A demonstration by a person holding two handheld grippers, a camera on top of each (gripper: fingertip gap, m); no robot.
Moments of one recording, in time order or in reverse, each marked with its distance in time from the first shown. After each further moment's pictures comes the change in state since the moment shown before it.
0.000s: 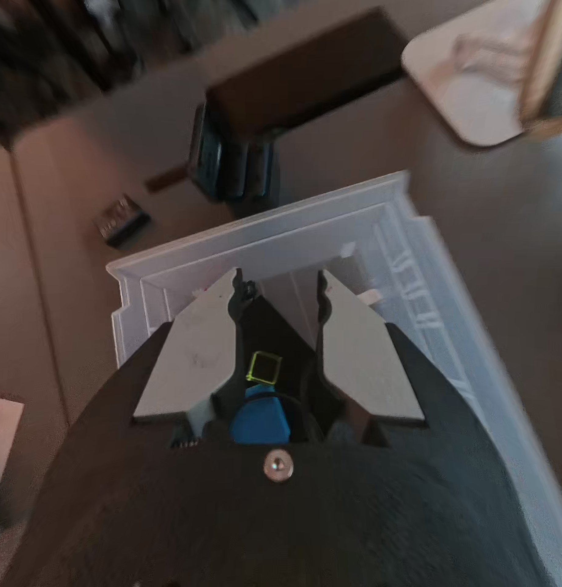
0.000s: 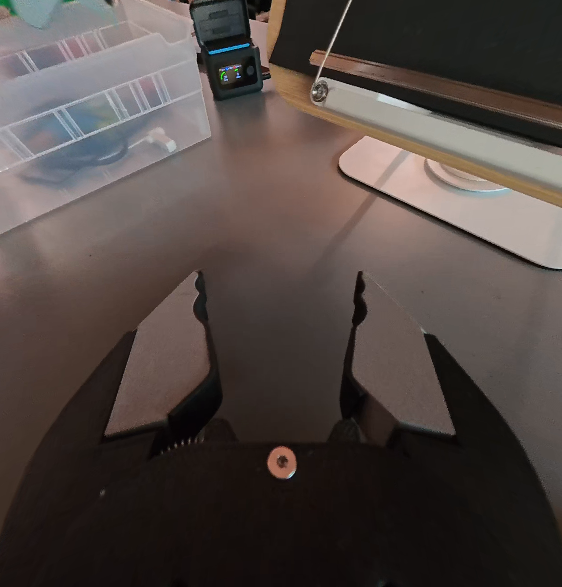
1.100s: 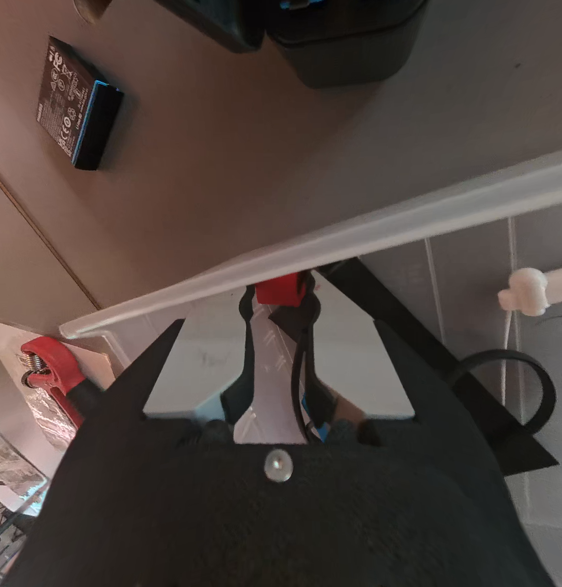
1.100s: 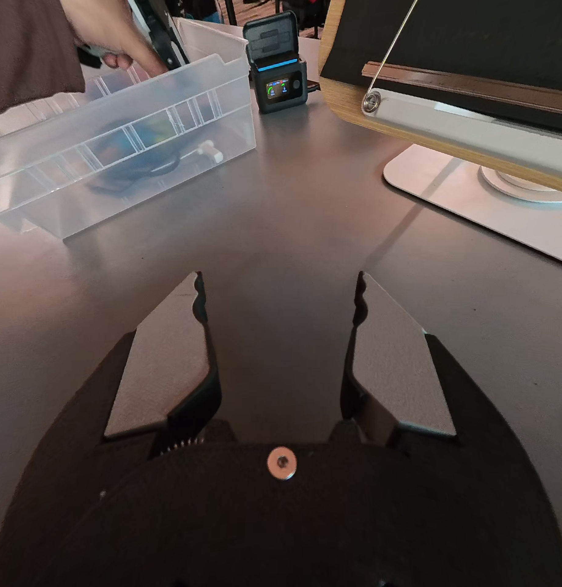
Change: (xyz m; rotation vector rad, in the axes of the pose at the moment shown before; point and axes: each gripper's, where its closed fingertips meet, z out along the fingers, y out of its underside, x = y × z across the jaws) left arm -0.064 0.076 0.070 -0.614 -0.144 0.176; right arm -0.027 -0.005 0.000 0.032 -0.124 0.019
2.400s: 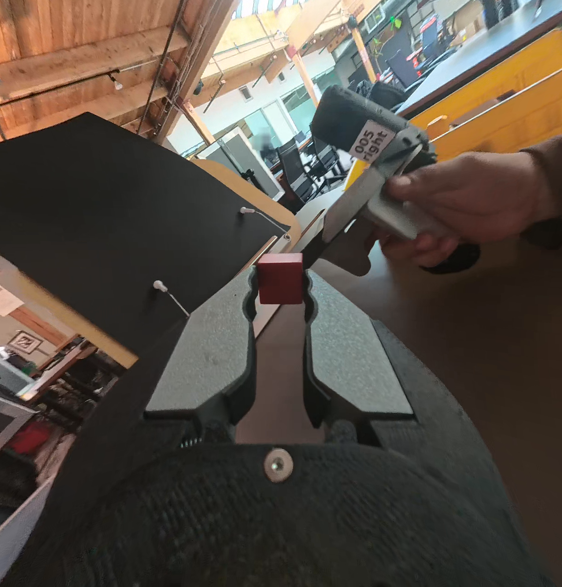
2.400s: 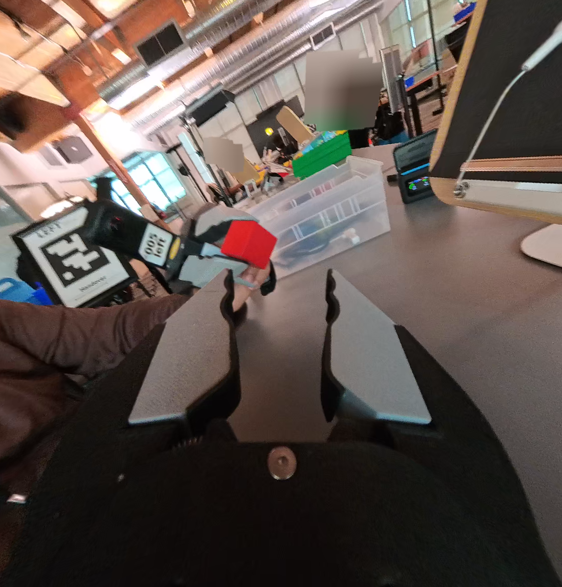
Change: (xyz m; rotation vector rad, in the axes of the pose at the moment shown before) left arm 0.345 -0.055 -0.247 1.650 0.093 0.493; right arm -0.028 -0.049 -0.060 0.283 -0.601 0.199
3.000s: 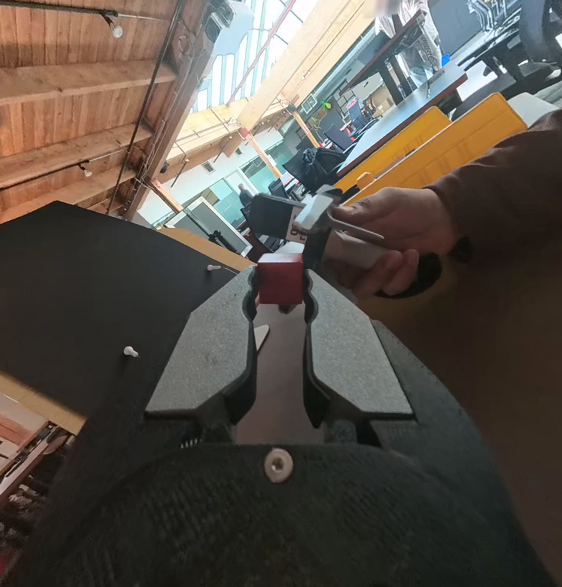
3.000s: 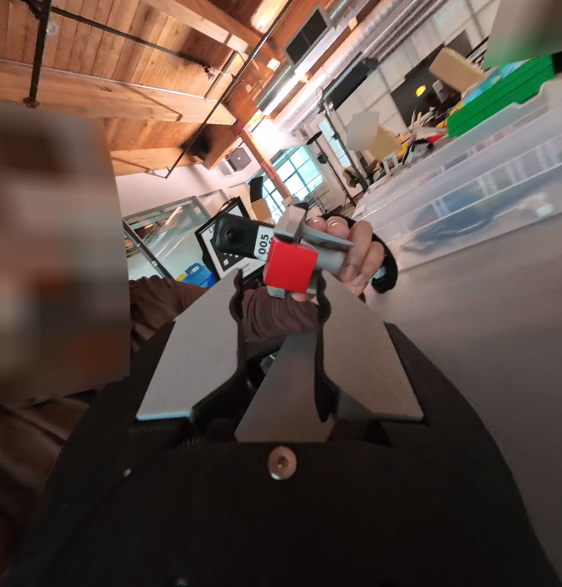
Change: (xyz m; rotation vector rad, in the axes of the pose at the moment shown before) left arm 0.033 -0.031 -0.008 0.181 0.141 0.101; right arm -0.065 0.009 0.006 -0.054 -0.470 0.241
